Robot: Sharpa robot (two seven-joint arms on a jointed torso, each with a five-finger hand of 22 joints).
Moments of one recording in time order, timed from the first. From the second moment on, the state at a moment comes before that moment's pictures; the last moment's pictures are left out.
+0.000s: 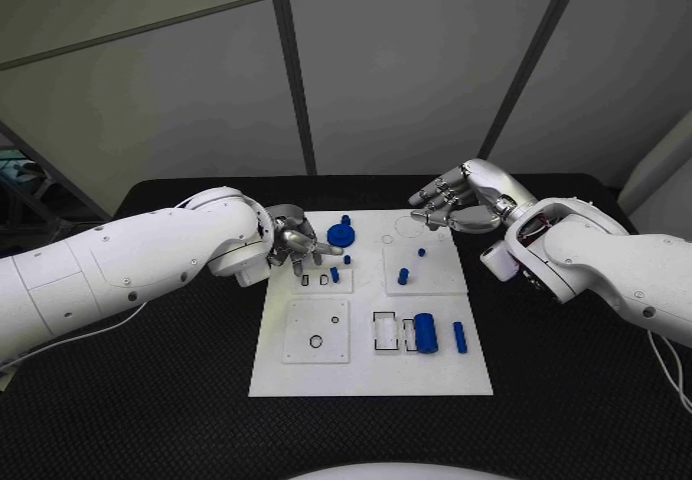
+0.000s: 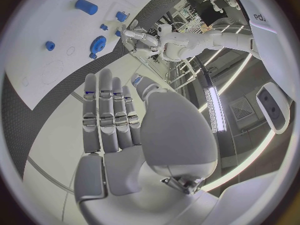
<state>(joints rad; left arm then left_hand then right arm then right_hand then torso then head) 1.27 -0.73 0.01 1.40 -0.95 0.04 -0.50 1.13 -0.04 -0.11 0.29 0.05 1.02 0.07 0.52 0.30 1.30 0.01 1.00 0.86 1.43 -0.03 0.29 0.52 0.13 1.32 0.08 1.36 1.13 1.19 -0.87 0.09 1.59 -0.96 -0.38 0.10 1.38 -0.18 0.31 0.15 0.23 1.10 0.15 0.08 0.07 1.35 0.07 0.07 0.12 1.37 0.01 0.23 0.40 0.17 1.03 0.14 0.46 0.25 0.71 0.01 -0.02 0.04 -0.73</state>
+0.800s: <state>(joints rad) 1.27 -0.70 0.00 1.40 -0.97 0.11 -0.54 1.15 -0.01 -0.12 0.28 0.05 0.99 0.07 0.55 0.32 1.28 0.01 0.99 0.84 1.43 -0.03 0.28 0.53 0.13 1.34 0.07 1.38 1.17 1.19 -0.85 0.09 1.58 -1.01 -0.39 0.08 1.37 -0.18 0.30 0.14 0.23 1.10 0.15 0.07 0.07 1.34 0.08 0.07 0.13 1.38 0.02 0.22 0.39 0.17 1.03 0.14 0.45 0.24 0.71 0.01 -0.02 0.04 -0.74</state>
